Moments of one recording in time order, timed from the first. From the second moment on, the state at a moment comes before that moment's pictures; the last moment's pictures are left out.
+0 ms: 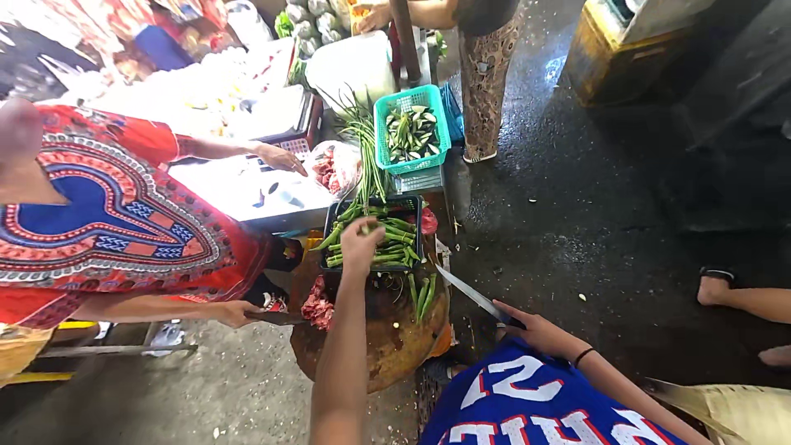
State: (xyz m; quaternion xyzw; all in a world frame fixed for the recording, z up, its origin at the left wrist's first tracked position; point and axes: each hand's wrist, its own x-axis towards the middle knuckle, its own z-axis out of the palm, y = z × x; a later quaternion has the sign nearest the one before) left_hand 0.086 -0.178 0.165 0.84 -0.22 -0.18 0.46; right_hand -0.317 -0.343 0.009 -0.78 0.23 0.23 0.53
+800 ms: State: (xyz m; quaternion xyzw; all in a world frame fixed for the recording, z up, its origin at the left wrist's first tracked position) left_hand -0.133 -0.047 -0.018 0.93 0.01 -0.15 0.33; right_hand -0.291 -0.359 0.038 -0.80 0.24 0.23 0.50
